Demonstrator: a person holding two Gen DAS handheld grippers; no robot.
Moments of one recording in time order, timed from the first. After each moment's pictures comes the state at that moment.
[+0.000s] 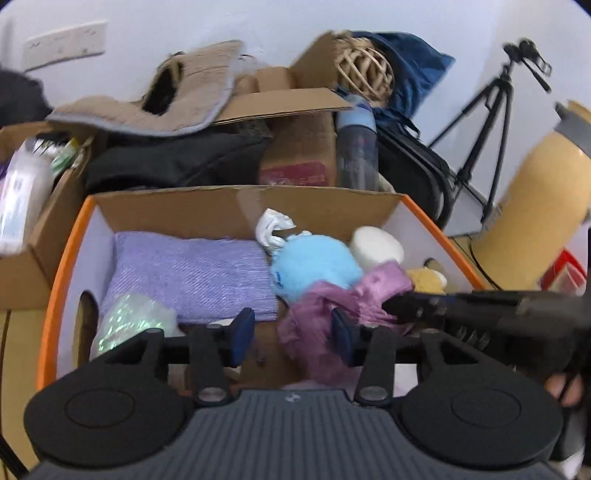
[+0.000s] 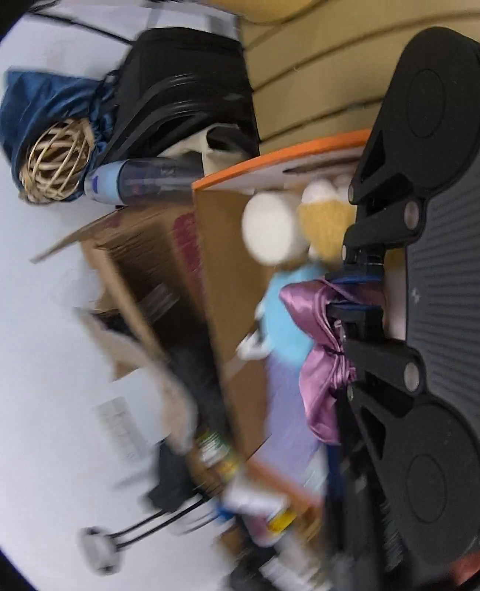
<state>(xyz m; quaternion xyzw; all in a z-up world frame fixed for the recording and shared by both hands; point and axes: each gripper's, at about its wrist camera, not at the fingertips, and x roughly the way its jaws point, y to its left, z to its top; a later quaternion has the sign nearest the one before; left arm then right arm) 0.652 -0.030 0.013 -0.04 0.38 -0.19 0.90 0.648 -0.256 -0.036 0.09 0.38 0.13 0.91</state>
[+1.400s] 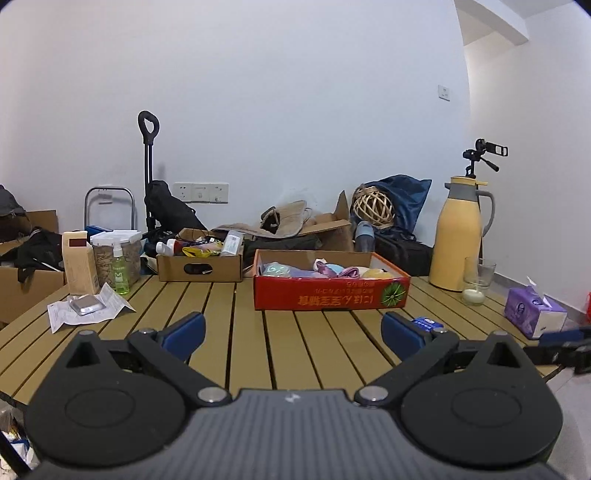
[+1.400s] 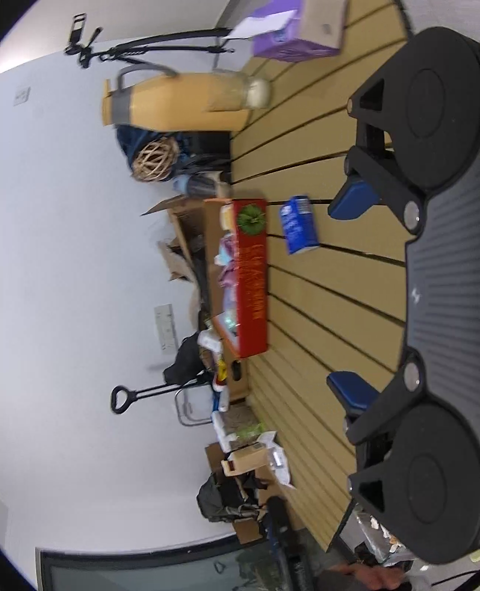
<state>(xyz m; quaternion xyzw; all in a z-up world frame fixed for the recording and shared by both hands) 0.133 0.035 0.068 -0.01 0.12 -0.06 0.99 0.148 -0.328 0.014 0.06 0.24 0.19 0.95</state>
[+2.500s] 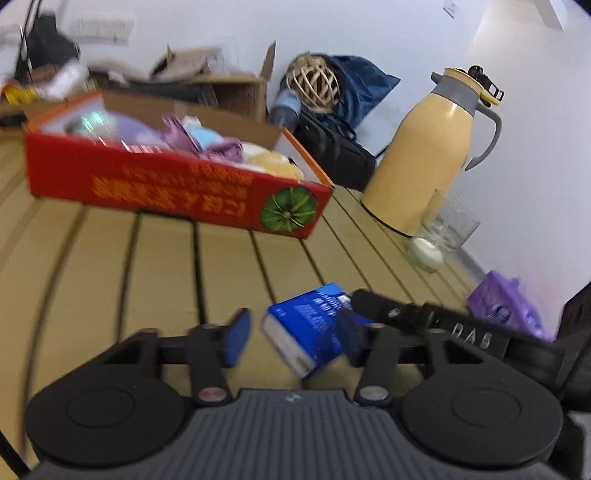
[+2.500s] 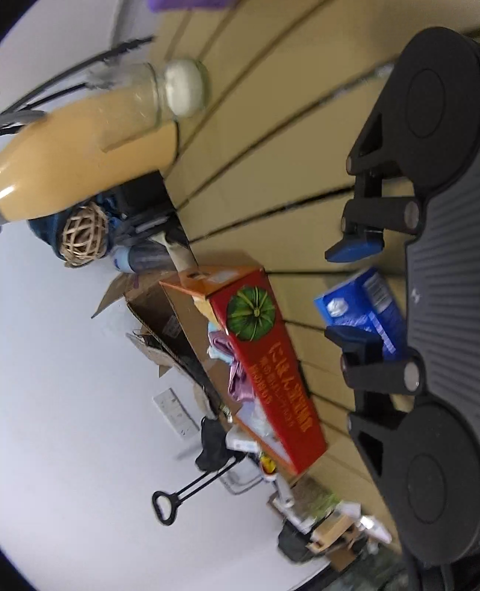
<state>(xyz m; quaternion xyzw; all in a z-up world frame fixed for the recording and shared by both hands) 0.399 -0.117 -0.031 -0.13 0.34 -0.20 0.91 0.386 -0.378 -0.077 0.24 0.29 0.15 0.91</state>
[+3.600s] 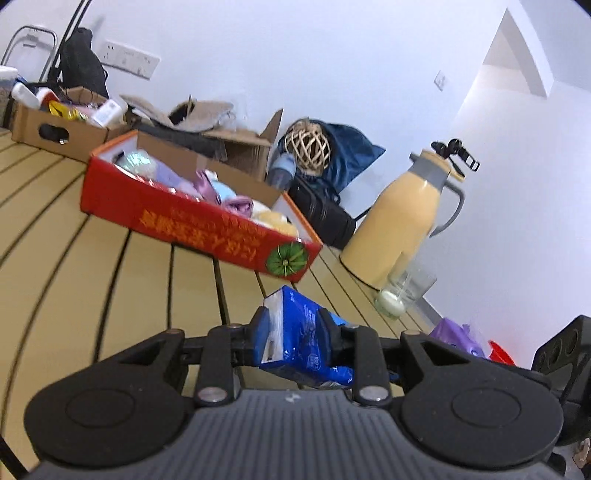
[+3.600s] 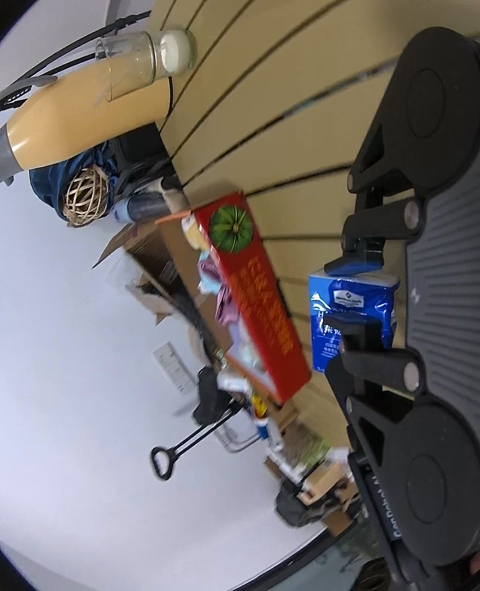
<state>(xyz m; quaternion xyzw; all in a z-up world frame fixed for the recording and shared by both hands) 0.320 -0.050 0.001 -0.20 0.24 -0.20 0.93 0.324 -0.332 -0.043 0.25 0.27 0.19 0.91</state>
